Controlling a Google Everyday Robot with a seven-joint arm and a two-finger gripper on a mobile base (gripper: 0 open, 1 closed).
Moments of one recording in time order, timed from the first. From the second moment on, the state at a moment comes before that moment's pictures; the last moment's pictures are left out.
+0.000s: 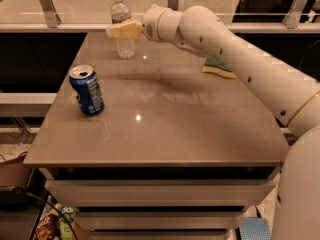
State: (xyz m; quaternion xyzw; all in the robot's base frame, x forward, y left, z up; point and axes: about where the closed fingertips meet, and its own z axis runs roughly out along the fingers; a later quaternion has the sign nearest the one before) arm 0.799 0.067 0.948 -0.32 0.68 0.25 0.61
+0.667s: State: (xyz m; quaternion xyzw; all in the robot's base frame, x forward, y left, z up) arm 0.821 0.098 0.926 -0.32 0.69 0.27 0.59
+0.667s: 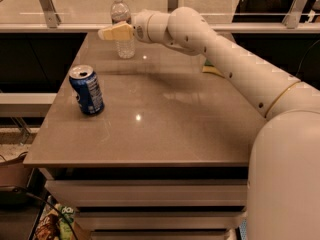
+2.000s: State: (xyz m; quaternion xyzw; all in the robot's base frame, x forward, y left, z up) arm 0.825 0.113 0.921 -0.32 0.69 0.27 0.59
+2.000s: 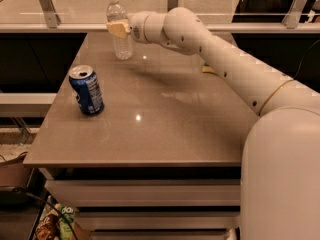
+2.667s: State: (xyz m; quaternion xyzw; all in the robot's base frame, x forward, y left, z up) arm 0.824 0.118 0.919 -0.33 0.69 0.28 0.59
